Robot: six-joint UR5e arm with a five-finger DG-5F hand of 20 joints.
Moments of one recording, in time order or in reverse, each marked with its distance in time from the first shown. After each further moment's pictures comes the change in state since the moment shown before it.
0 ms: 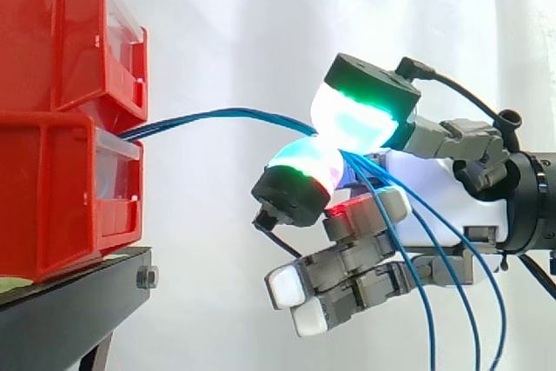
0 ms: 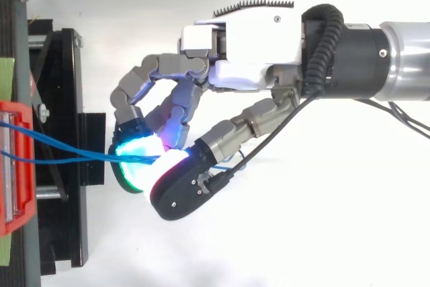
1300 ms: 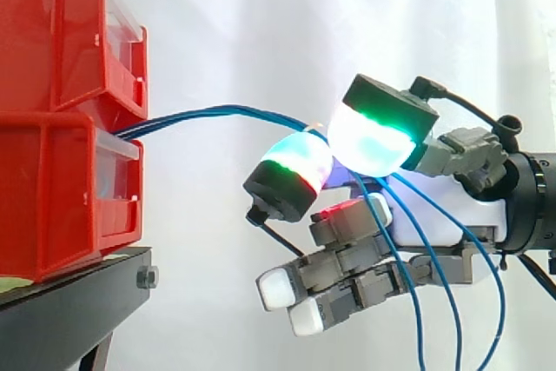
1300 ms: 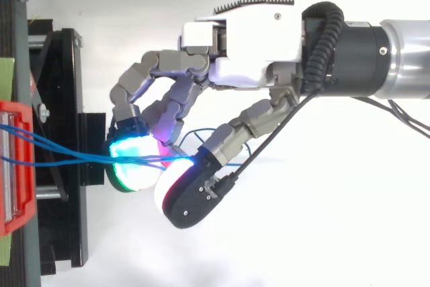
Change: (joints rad) arm -0.003 0.000 0.000 0.000 0.000 0.000
